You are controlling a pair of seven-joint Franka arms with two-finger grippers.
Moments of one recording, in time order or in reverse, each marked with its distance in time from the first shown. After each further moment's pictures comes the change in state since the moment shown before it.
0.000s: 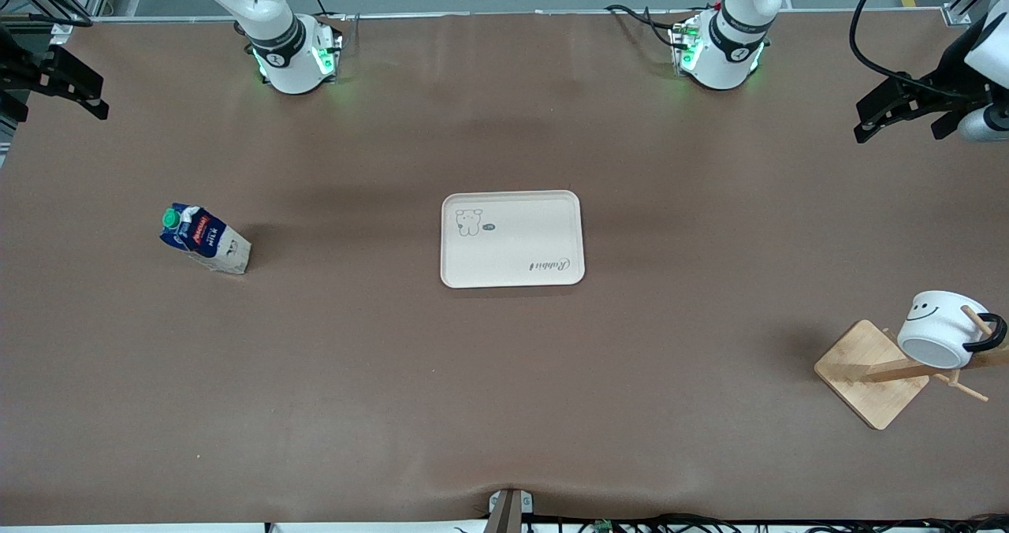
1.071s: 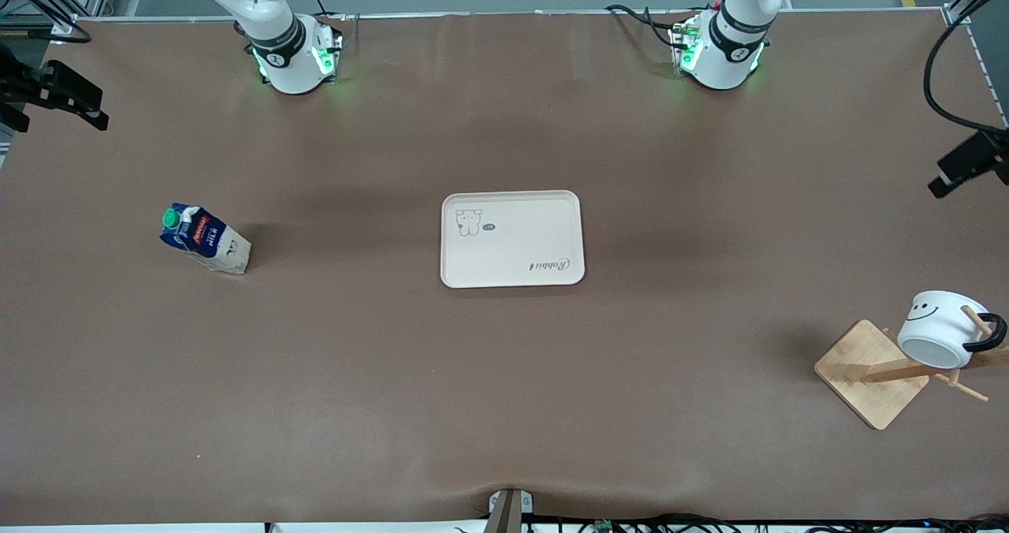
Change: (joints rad) left arm 0.207 0.003 0.008 -0.158 -0.074 0.351 0.017; right arm -0.003 0.028 -0.005 0.008 0.003 0.002 0.001
